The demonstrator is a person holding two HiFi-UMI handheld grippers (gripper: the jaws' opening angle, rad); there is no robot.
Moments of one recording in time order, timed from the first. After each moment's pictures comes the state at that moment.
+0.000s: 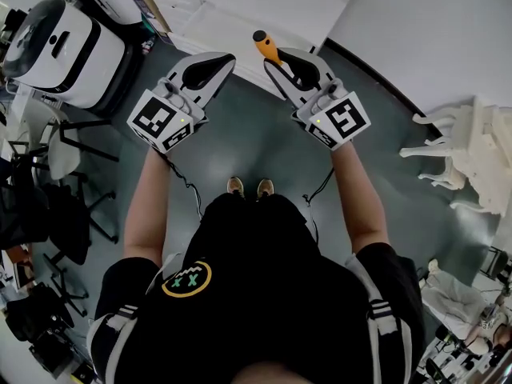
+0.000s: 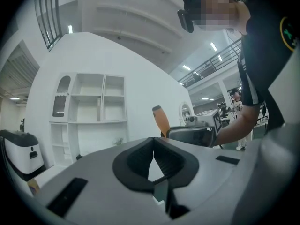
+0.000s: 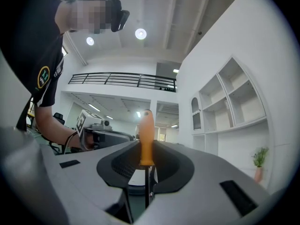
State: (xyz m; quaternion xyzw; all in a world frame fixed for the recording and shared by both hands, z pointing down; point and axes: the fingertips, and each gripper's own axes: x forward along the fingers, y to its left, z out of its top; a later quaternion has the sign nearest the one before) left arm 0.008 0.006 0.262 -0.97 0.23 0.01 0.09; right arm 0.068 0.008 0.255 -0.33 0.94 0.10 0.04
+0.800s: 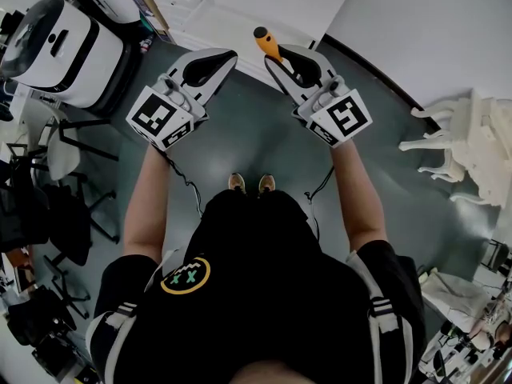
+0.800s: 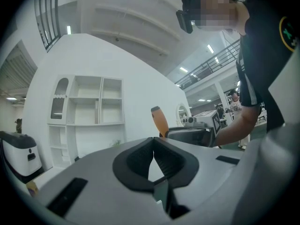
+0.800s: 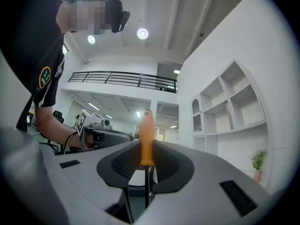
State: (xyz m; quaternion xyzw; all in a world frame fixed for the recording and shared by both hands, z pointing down) left arm -0.005 0.026 0.252 -0.97 0.21 0.02 0.10; right arm 0.052 0.028 0.247 -0.34 0.94 0.11 0.04
